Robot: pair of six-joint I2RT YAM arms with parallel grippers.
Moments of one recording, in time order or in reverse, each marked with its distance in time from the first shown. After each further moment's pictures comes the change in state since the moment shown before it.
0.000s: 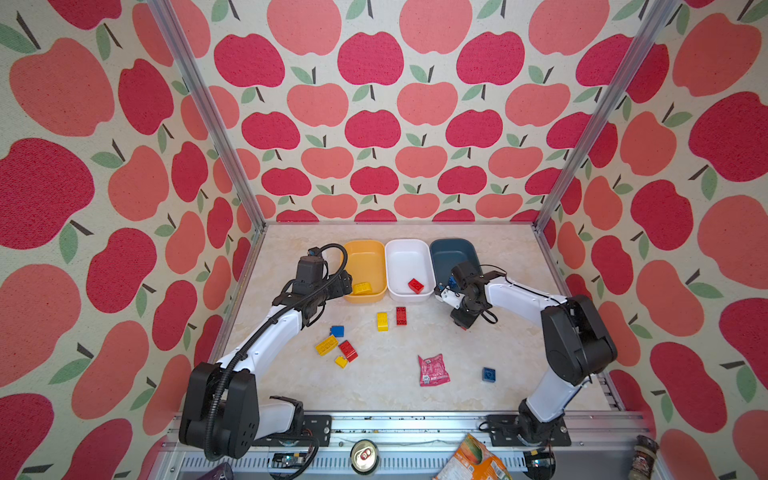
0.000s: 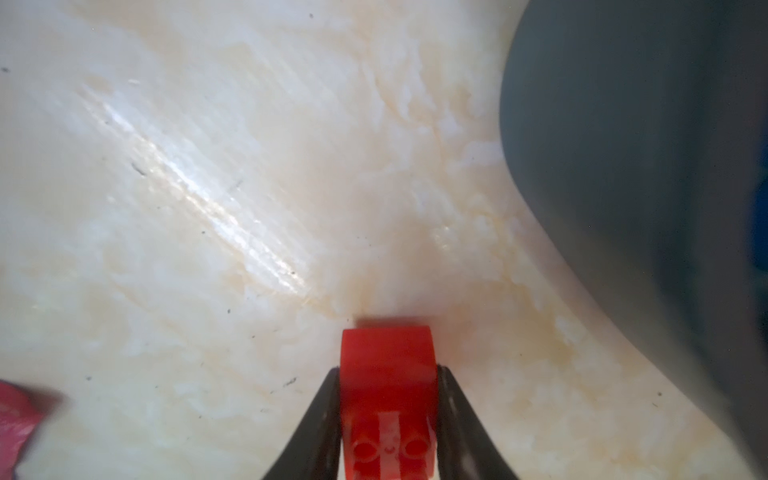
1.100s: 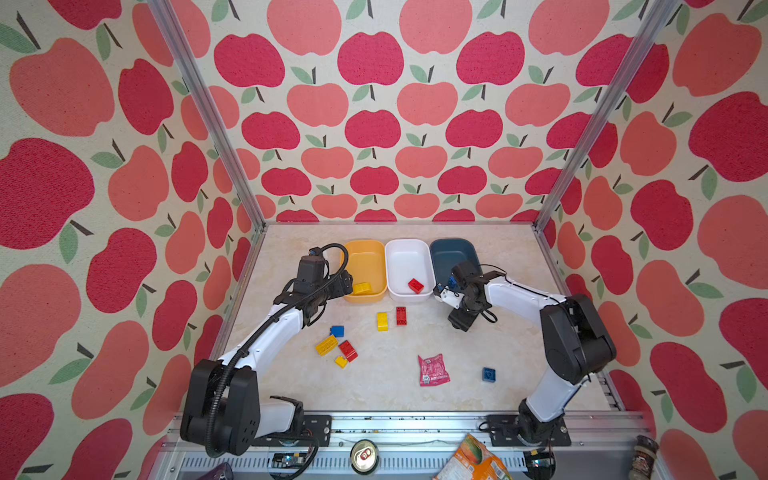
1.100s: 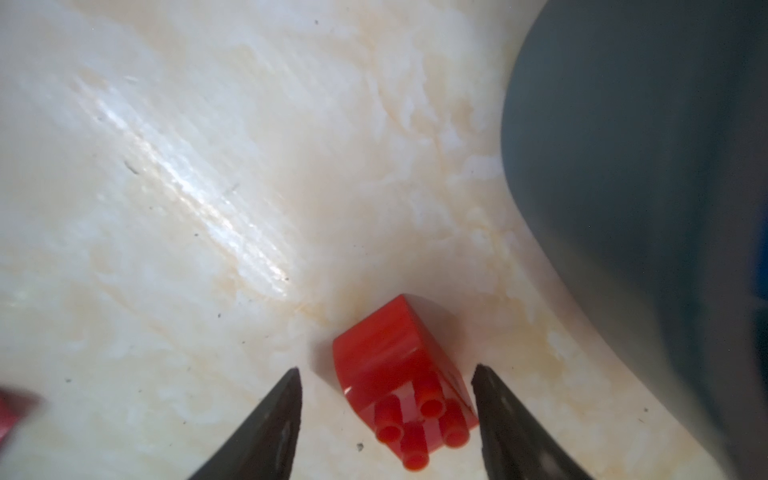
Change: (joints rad) left arm -0.003 0.013 0.006 0.000 0.000 0.000; right arm -0.011 0.024 0.000 0.023 0.006 -0.064
